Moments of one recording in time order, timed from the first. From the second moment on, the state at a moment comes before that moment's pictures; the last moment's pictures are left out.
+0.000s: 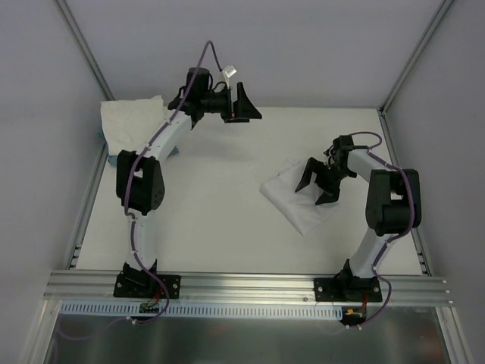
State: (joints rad) left arm -0.36 2.17 1.94 -0.24 0.92 -0.59; right arm 0.06 1.80 1.16 -0.76 -0.42 0.38
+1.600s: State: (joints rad) left arm -0.29 1.85 1.78 -0.35 0.89 -0.46; right arm 0.19 2.09 1.65 -1.13 -0.25 0.18
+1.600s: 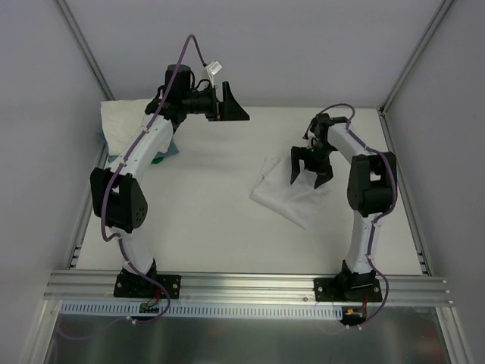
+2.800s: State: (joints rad) left arm -0.26 1.85 1.73 -0.30 0.91 -0.51; right arm 0.14 1.76 1.28 -1.03 -0.12 0.23
